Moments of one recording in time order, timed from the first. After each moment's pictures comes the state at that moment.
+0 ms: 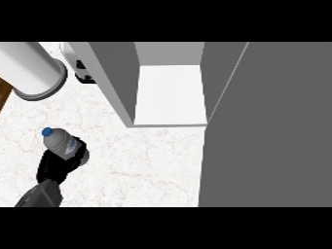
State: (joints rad) left arm -0.42 0.23 0.39 -0.25 0.29 -0.50 -0.69; right arm 0.63 -0.12 0.33 -2.19 -0.21 0.11 -0.23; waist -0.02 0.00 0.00
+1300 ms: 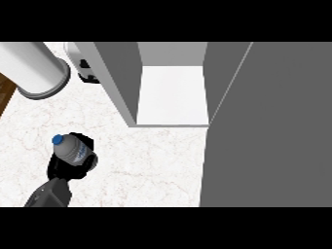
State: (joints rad) left arm -0.34 0.15 0.32 -0.49 0.36 -0.58 -0.56; right arm 0.59 -0.11 0.35 -2.14 -0.19 0.07 -0.23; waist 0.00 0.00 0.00
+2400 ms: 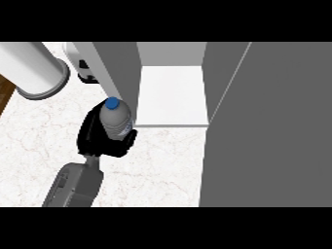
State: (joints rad) left arm -0.27 0.00 -0.06 -1.26 0.46 -0.08 -0.19; right arm 0.60 -0.12 0.41 -2.14 -0.19 0.05 -0.25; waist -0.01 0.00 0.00
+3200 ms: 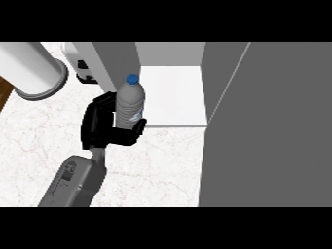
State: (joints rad) left arm -0.33 0.06 -0.18 -1.27 0.34 0.30 -0.20; right arm 0.56 -0.12 0.41 -2.11 -0.22 0.05 -0.23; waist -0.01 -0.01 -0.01
